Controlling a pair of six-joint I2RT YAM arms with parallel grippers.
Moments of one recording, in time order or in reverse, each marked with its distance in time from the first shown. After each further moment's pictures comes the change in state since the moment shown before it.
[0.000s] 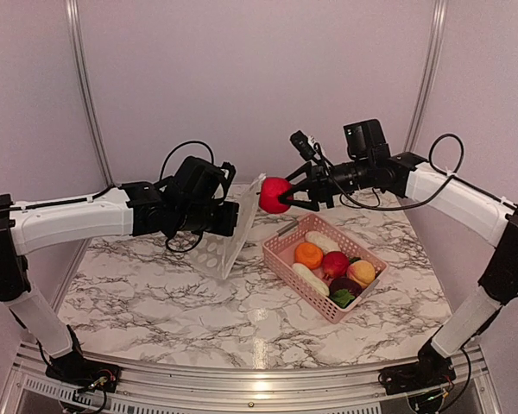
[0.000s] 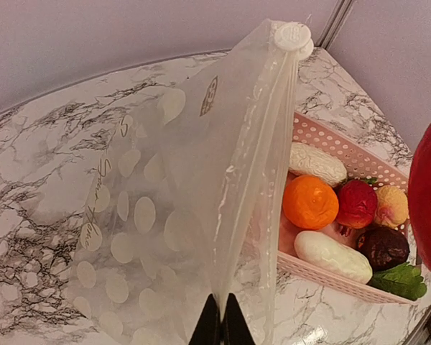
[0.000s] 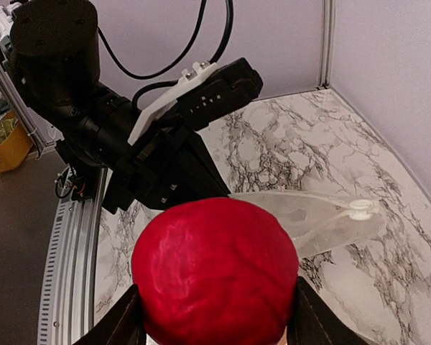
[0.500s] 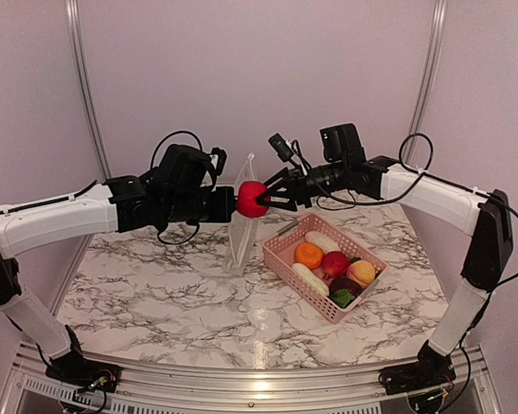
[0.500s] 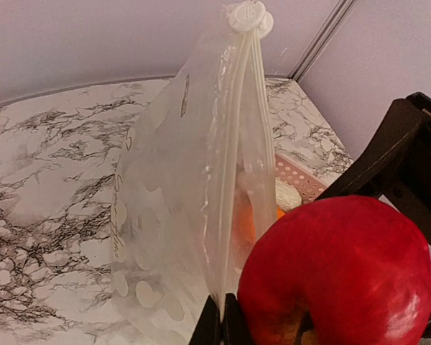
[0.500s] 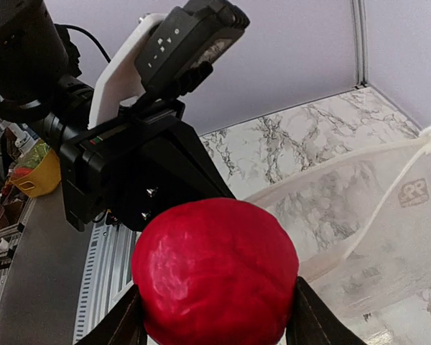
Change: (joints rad) left arm 0.000 -0.055 0.000 0.043 0.064 -0.103; right arm 0.071 0.154 0.063 0.153 -0.106 0.208
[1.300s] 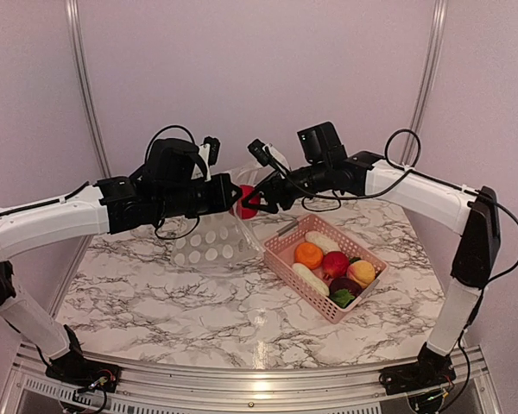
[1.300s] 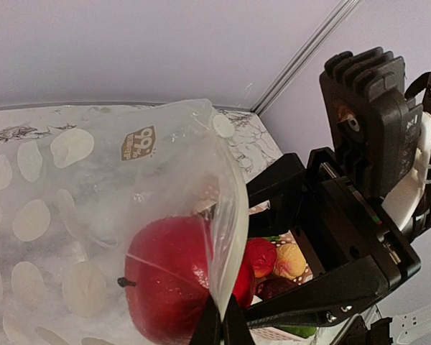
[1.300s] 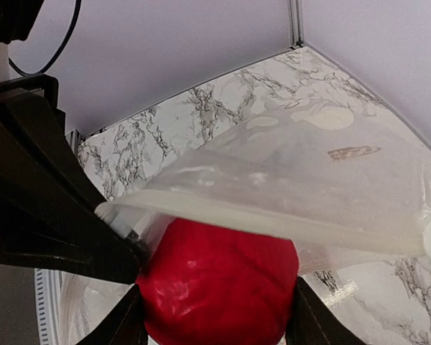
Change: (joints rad) left arm 0.006 -0.066 -0.037 0.135 0.065 -0.100; right arm 0.090 0.064 0.116 -0.118 0.349 0.018
